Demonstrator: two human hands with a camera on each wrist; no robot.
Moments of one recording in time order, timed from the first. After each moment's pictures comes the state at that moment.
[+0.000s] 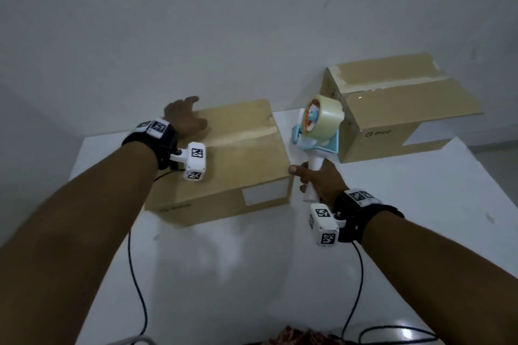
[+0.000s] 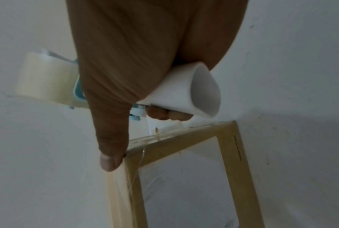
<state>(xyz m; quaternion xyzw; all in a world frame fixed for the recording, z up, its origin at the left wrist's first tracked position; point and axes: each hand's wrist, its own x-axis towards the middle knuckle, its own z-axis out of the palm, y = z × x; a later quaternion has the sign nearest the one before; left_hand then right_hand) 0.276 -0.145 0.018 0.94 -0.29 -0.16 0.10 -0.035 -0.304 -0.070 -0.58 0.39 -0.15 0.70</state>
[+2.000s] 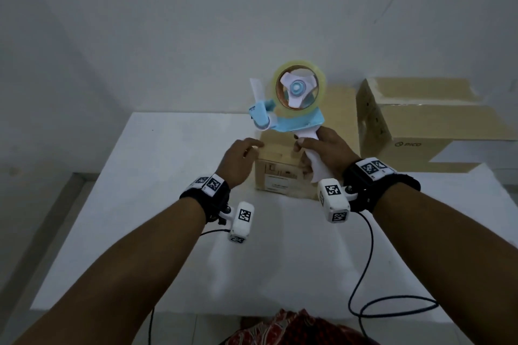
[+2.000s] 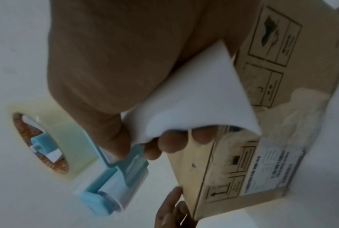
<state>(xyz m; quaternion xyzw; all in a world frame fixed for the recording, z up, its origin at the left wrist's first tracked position) 0.138 -0.074 -0.038 0.83 -0.30 -0.18 0.45 0.004 -0.262 0.025 -0.73 0.20 -0.07 0.65</state>
